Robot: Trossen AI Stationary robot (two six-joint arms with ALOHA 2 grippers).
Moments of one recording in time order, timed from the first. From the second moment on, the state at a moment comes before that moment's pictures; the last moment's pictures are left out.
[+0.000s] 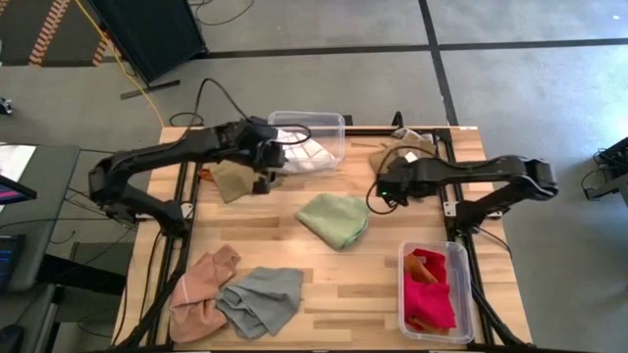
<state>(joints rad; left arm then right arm) 0.36 1.35 1.26 -0.67 0.11 0.54 -0.12 1.31 0.97 -1.23 0.55 0.84</state>
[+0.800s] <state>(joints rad) -0.22 1.31 0.99 -0.52 0.01 0.35 -0.47 1.29 0.73 -0.74 0.39 0.44</state>
